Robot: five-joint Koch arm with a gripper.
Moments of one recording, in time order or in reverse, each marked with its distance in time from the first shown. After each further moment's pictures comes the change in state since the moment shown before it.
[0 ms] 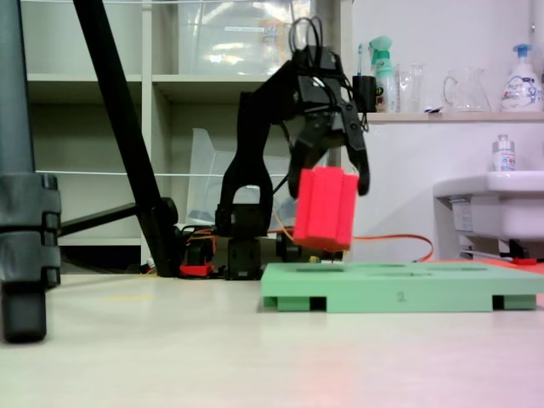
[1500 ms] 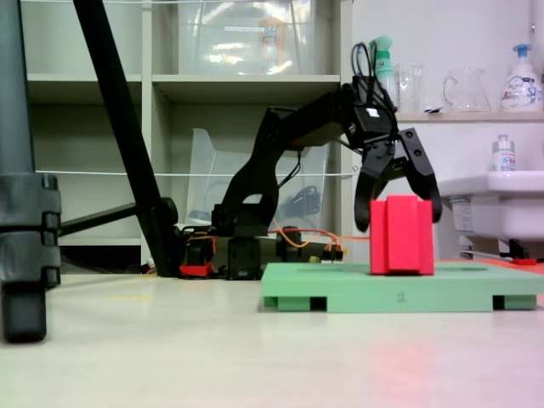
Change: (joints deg) arm -7.7 -20.5 -17.0 -12.1 4.5
